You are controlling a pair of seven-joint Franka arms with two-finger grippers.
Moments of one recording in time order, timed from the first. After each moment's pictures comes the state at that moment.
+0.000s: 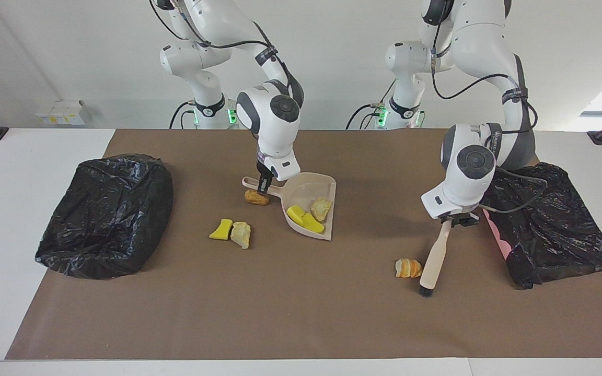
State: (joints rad) left arm -0.06 0.28 -0.25 -1.88 0.29 1.91 0.31; right arm 0.47 0.20 0.07 -2.01 -0.21 2.05 -0.67
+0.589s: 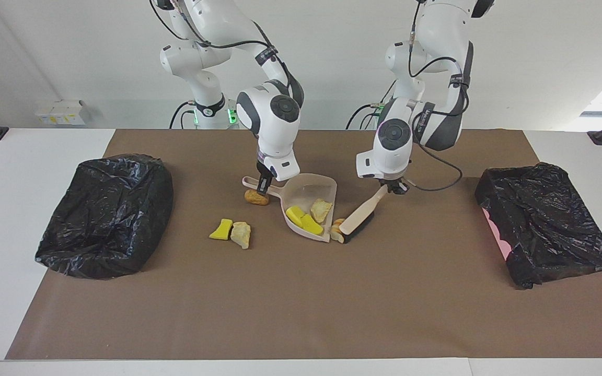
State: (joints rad) left arm -0.07 0.17 -0.45 -2.06 0.16 1.87 0.30; right arm 0.47 0.20 0.07 -2.01 -0.21 2.05 -0.67
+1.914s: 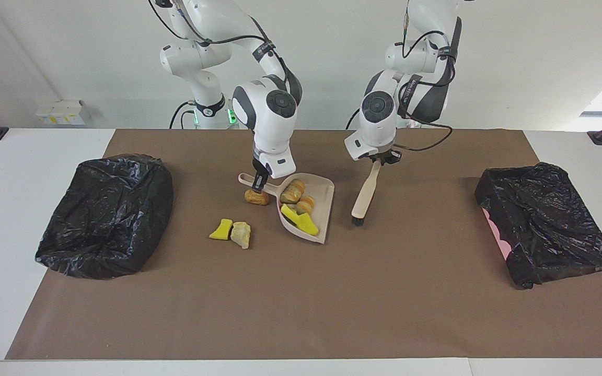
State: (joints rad) left arm -0.09 0.05 -0.49 -2.10 0.04 1.75 -0.22; right arm 0.42 0.15 0.06 -1.97 -0.21 1.96 -0.68
